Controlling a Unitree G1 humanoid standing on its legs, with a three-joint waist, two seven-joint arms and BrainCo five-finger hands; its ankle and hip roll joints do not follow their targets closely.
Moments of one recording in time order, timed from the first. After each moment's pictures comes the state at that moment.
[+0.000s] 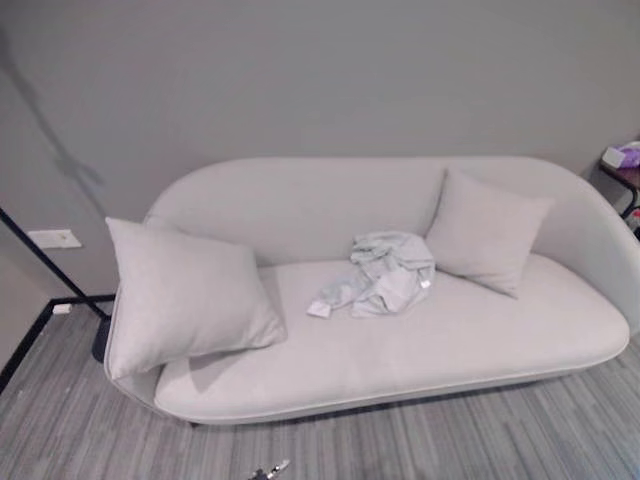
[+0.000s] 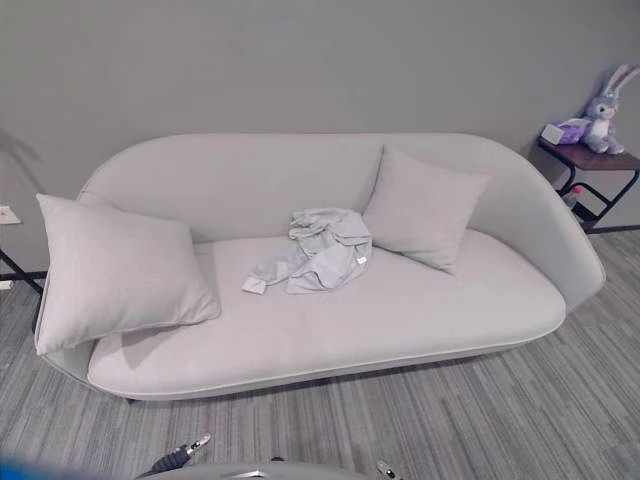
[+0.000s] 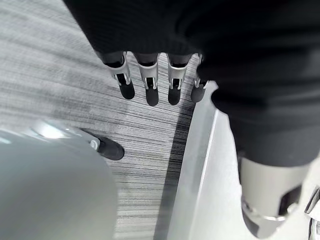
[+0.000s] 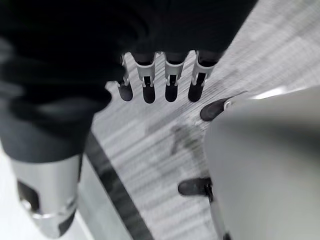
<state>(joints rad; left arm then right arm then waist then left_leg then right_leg) -0.03 0.18 -0.12 1.46 -0.51 -0.16 -0.08 0.00 -0.14 0.15 1.41 0.50 -0.04 0.07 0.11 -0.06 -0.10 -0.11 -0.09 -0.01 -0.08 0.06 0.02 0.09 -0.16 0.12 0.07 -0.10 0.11</state>
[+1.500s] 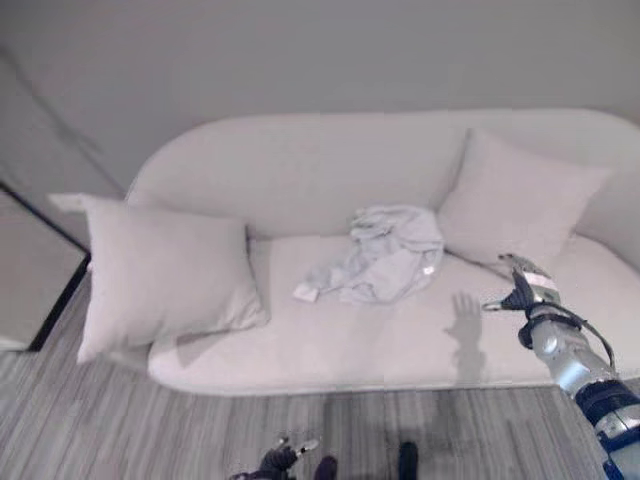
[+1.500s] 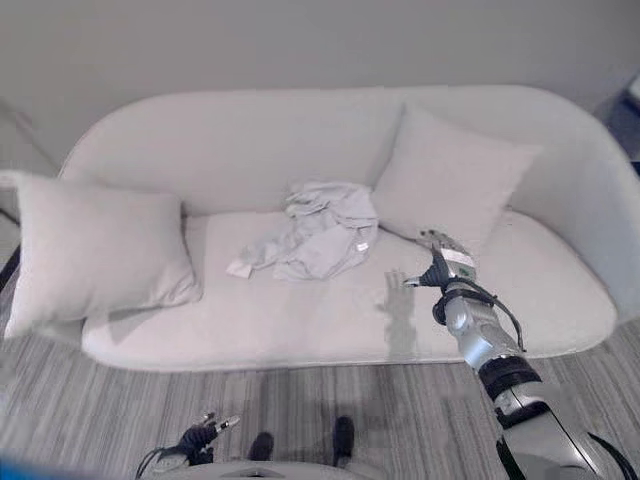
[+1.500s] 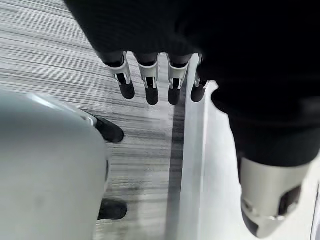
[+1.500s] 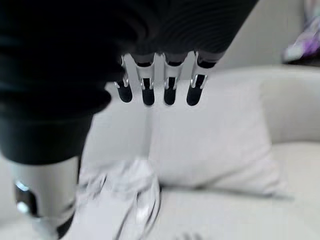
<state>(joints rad) -0.04 0.12 -0.20 1.29 -0.34 -0.20 0.04 -0.44 -0.64 0.43 0.71 -0.49 -0.03 -0.32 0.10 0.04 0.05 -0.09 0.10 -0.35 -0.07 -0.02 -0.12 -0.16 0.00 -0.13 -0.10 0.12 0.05</state>
